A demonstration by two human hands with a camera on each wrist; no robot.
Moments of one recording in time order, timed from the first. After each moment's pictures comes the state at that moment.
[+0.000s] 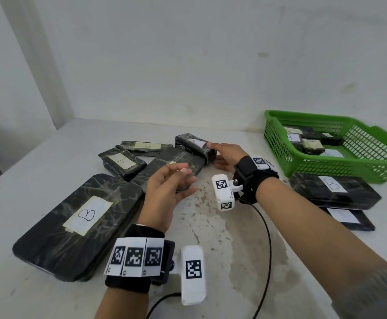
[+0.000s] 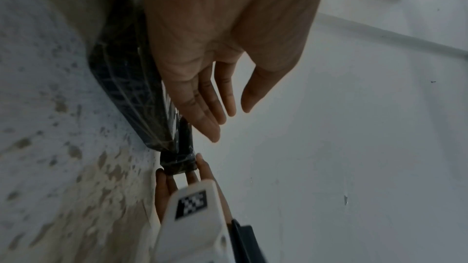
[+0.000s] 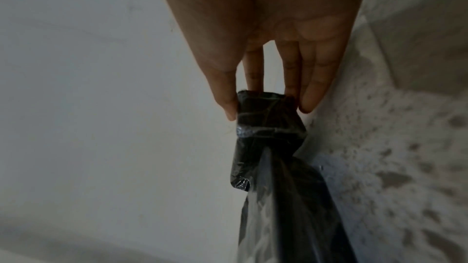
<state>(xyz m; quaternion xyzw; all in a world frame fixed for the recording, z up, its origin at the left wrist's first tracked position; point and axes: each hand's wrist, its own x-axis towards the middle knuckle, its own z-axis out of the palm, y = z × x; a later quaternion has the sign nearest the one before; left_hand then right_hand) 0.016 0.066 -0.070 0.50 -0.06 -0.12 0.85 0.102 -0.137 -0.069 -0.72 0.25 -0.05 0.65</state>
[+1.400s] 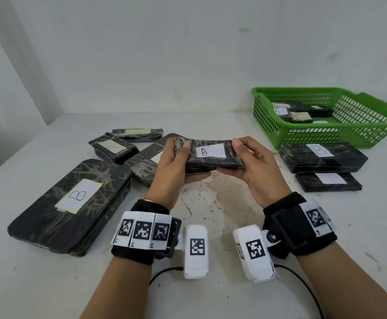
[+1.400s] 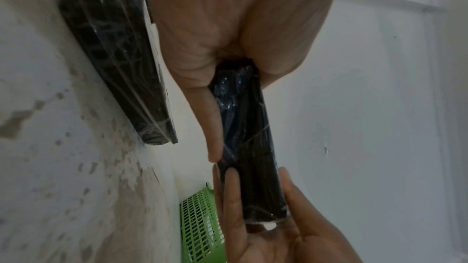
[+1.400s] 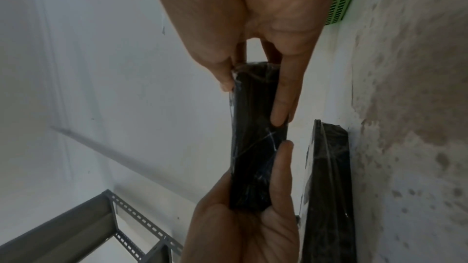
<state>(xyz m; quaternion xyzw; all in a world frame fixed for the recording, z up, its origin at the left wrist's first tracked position) -0.006 0.043 -0.068 0.56 -0.17 -0.14 0.80 -0.067 -0.109 -0.065 -0.62 0.04 -0.20 0.76</state>
